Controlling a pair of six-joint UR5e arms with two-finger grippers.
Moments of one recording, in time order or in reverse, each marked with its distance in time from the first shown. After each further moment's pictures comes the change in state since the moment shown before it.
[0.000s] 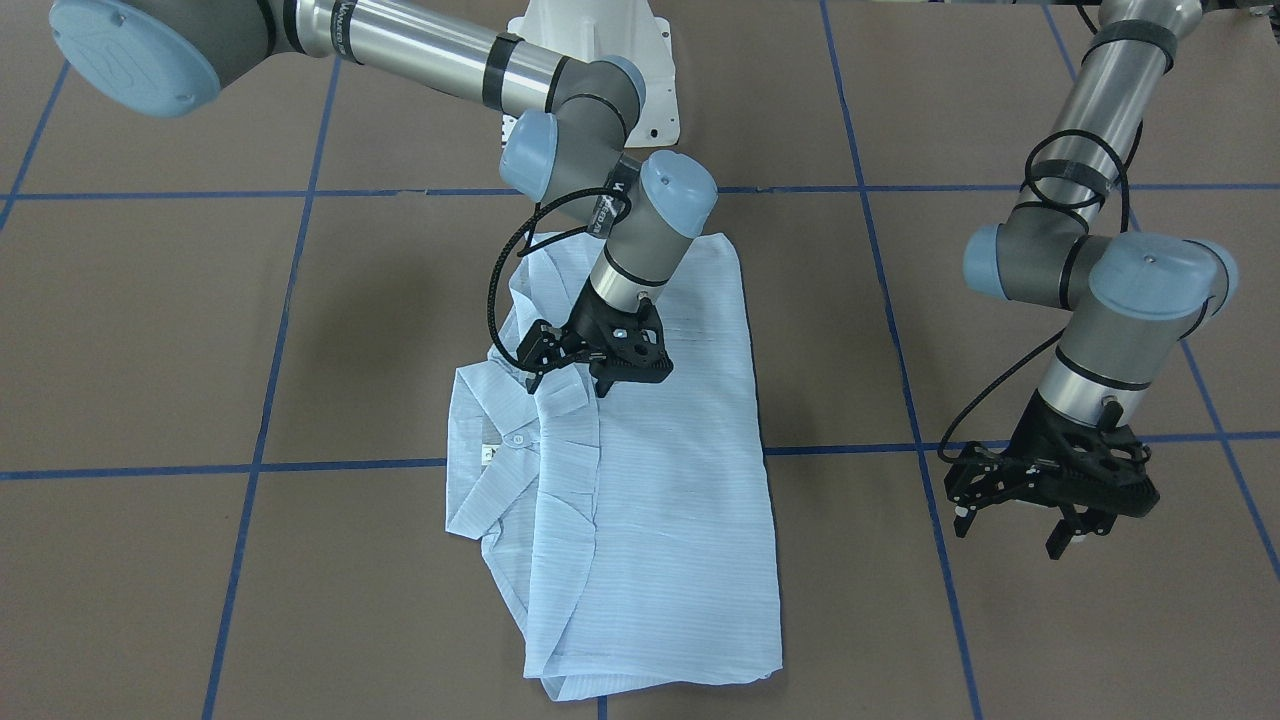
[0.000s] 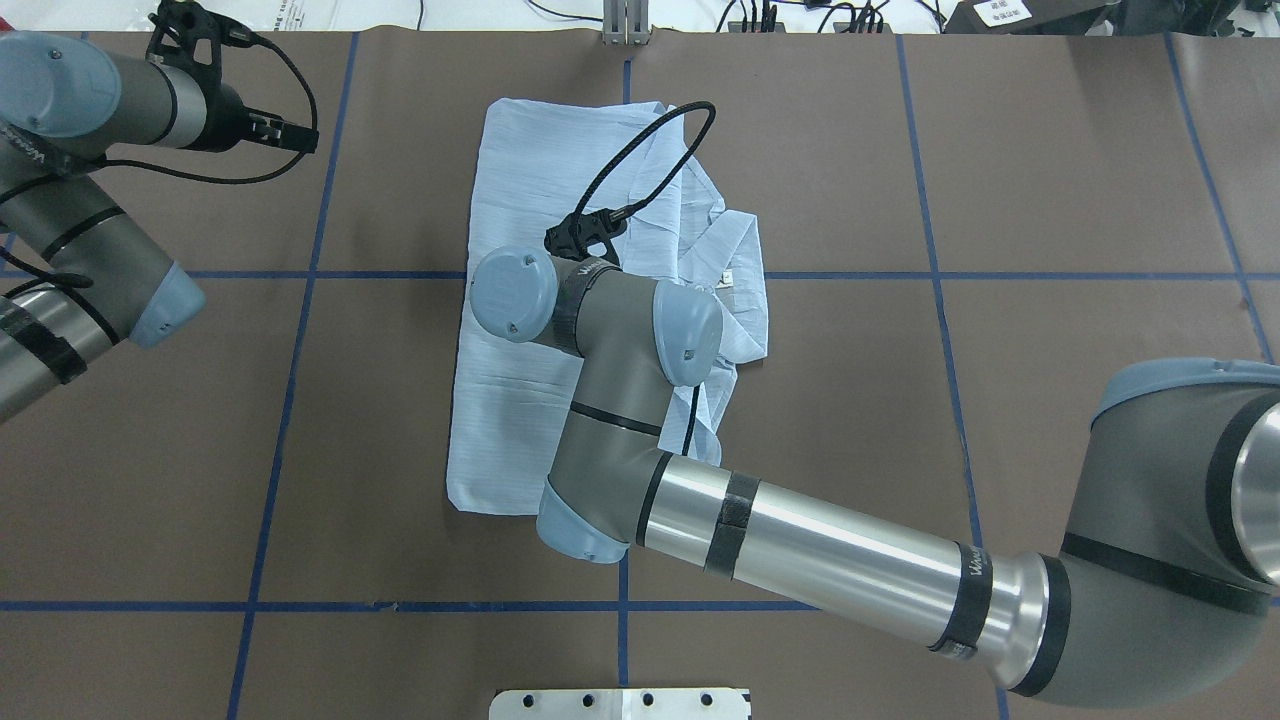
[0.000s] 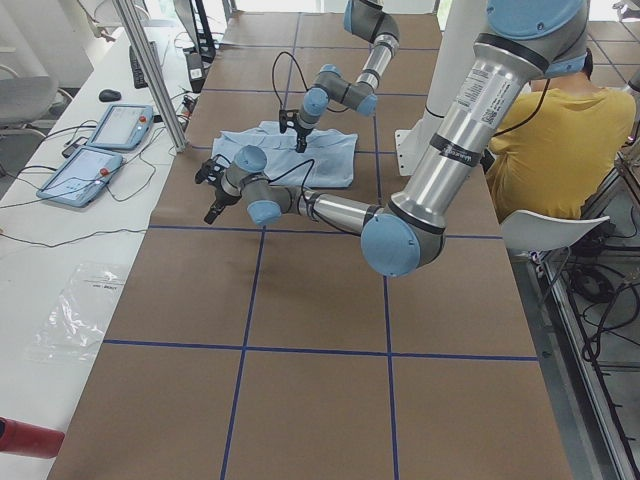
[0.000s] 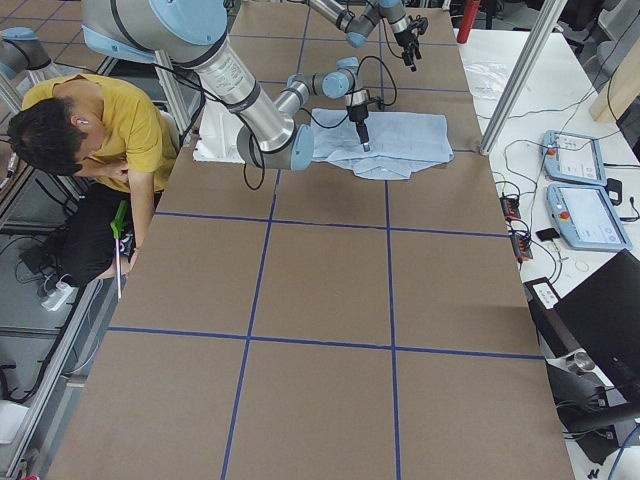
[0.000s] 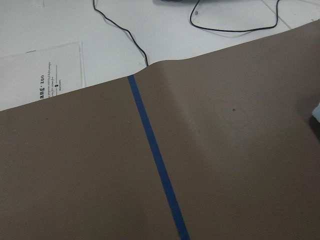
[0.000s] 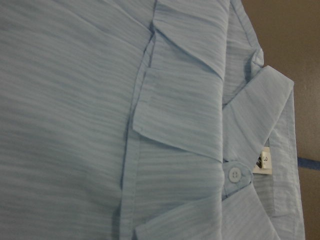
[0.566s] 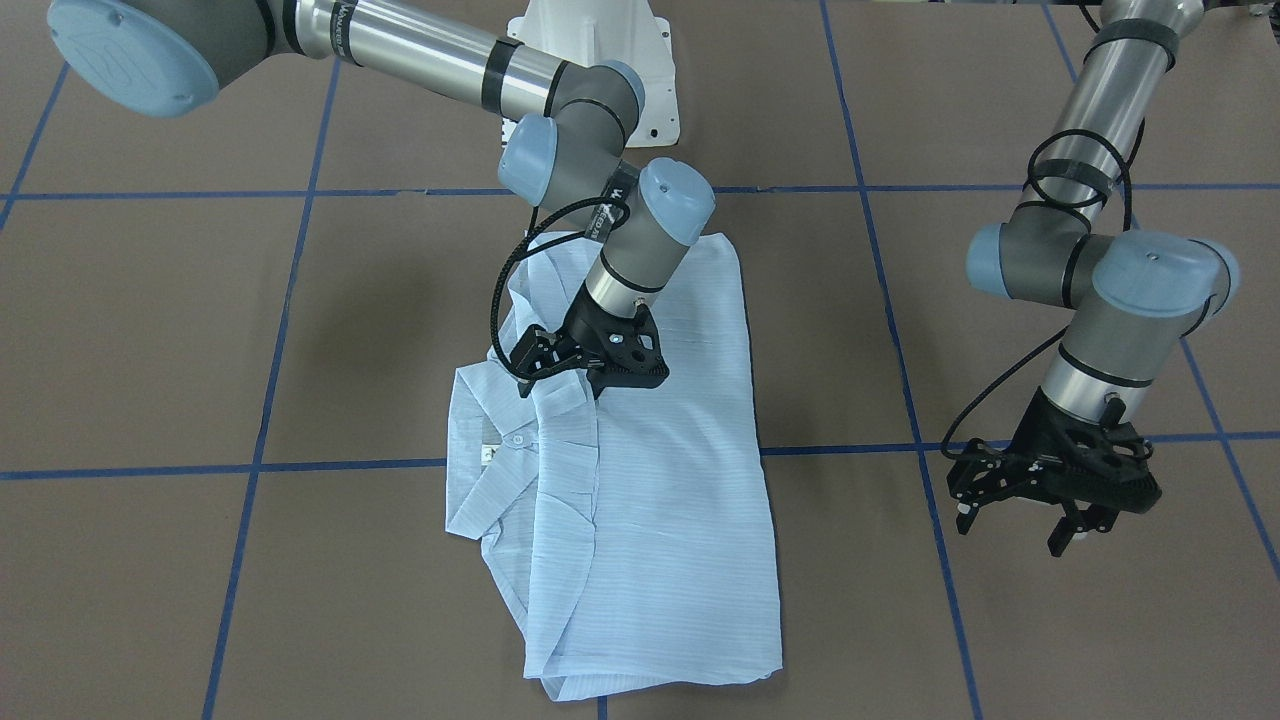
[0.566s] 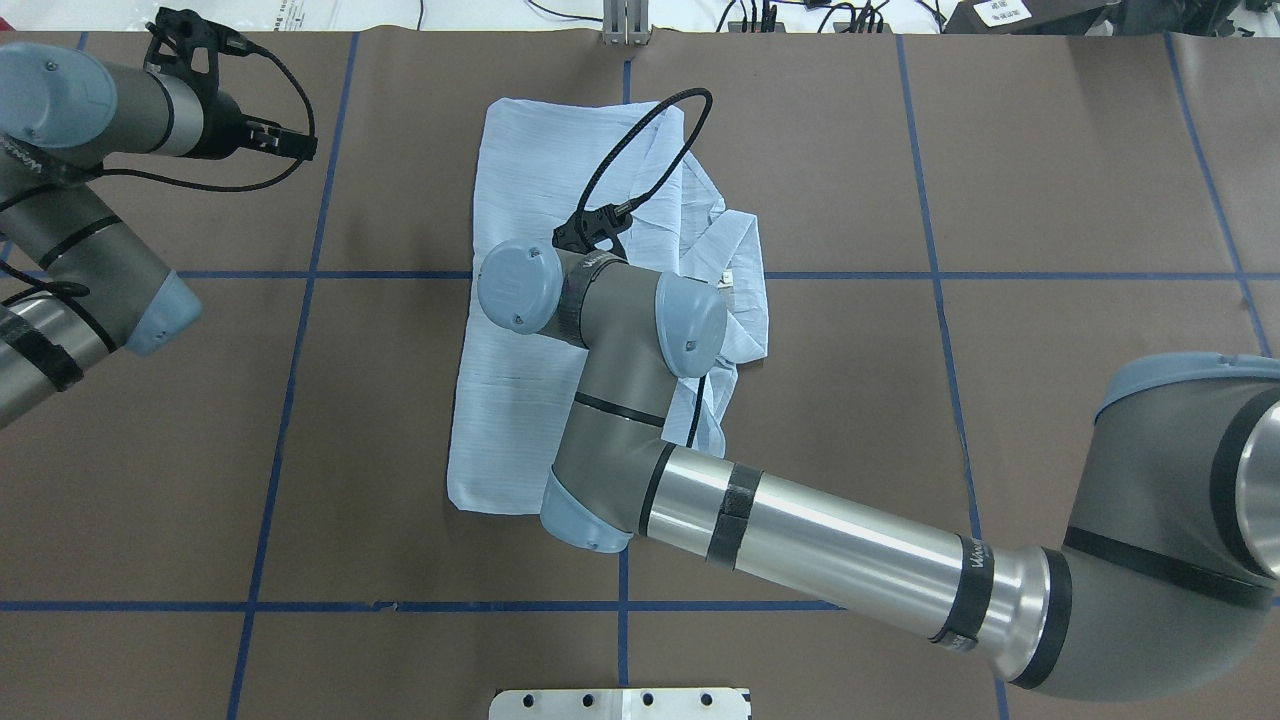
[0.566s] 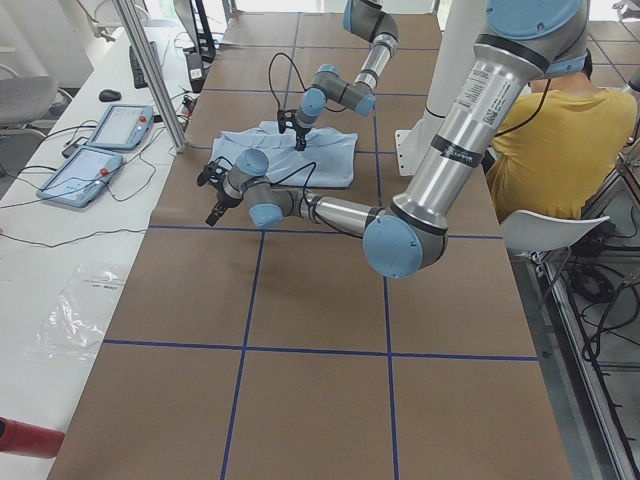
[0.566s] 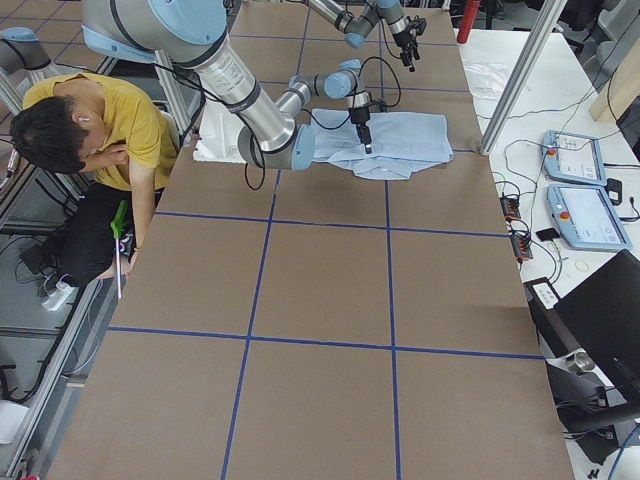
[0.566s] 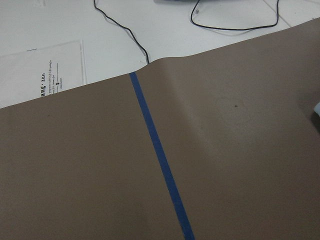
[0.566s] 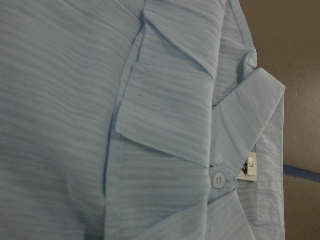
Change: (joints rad) left arm 0.010 0.012 0.001 -0.026 0.001 -0.007; right arm 0.015 0.001 -0.003 -0.036 0.000 -0.070
